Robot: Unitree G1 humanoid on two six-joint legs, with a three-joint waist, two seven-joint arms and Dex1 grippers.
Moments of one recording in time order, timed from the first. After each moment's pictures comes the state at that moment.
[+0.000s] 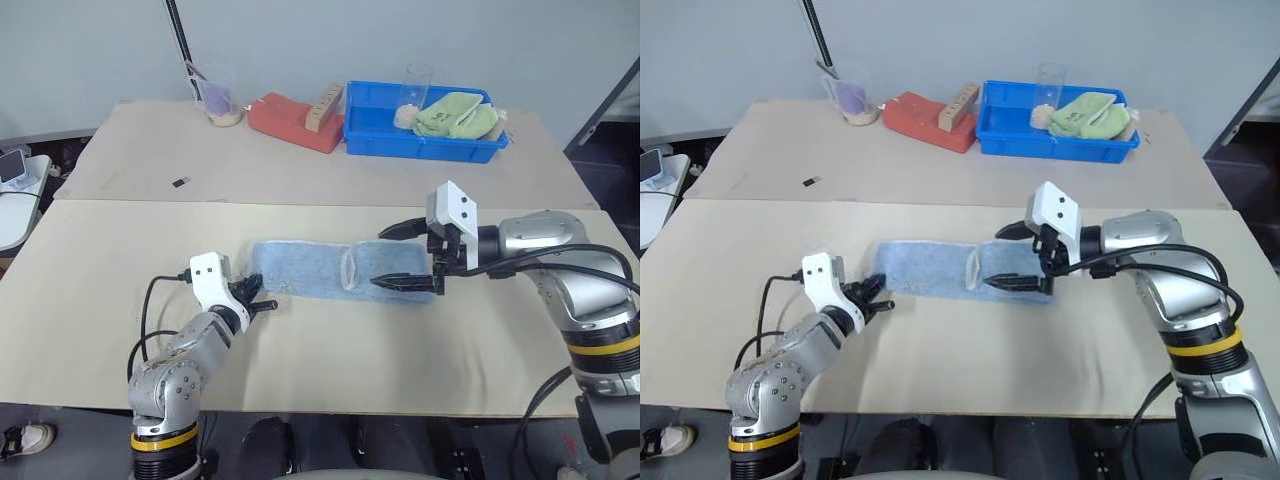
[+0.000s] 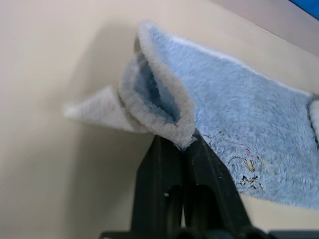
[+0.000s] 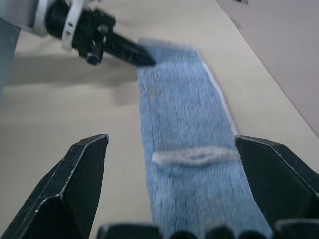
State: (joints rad) left arm -0.10 0.23 0.11 -0.47 -0.58 0.87 0.00; right arm -0.56 -0.80 0.13 -0.21 0.40 0.59 1.15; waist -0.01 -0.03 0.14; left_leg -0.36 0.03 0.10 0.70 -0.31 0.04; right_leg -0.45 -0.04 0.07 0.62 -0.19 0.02
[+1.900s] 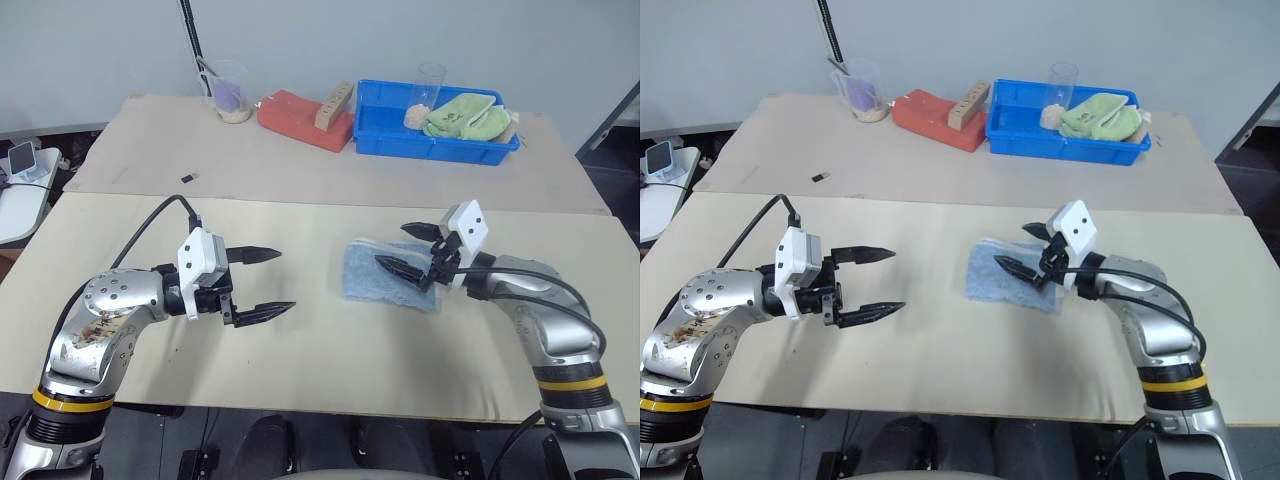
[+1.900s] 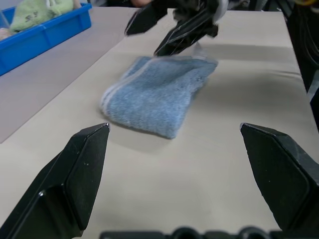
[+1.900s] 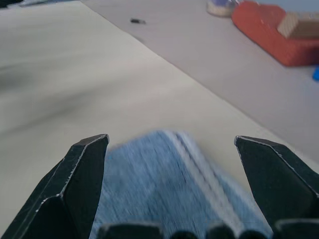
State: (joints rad) left arm -0.20 0.72 0.06 -0.36 -0.52 0.38 -1.08; right arm -0.36 -0.55 0.02 -0.08 0.33 0.38 0.78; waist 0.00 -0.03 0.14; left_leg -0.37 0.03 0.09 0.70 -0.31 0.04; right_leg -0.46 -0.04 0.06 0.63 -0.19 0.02
